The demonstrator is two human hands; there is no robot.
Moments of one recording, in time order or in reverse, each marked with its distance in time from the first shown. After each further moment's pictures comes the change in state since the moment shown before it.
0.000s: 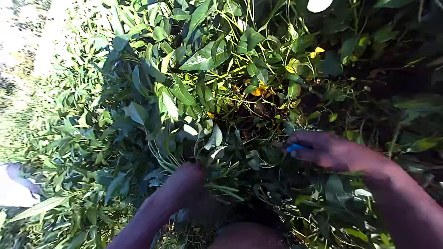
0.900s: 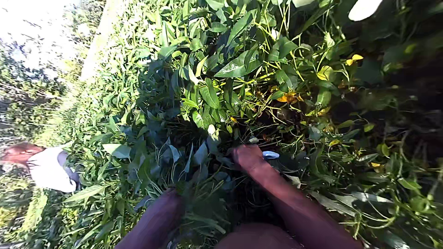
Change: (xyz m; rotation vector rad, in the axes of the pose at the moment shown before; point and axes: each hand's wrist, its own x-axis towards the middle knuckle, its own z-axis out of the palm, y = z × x) left_hand -0.111 -0.013 -0.009 -0.045 -0.059 -0.348; right_hand 0.148 -0.131 0.162 -0.539 -0.127 0.093
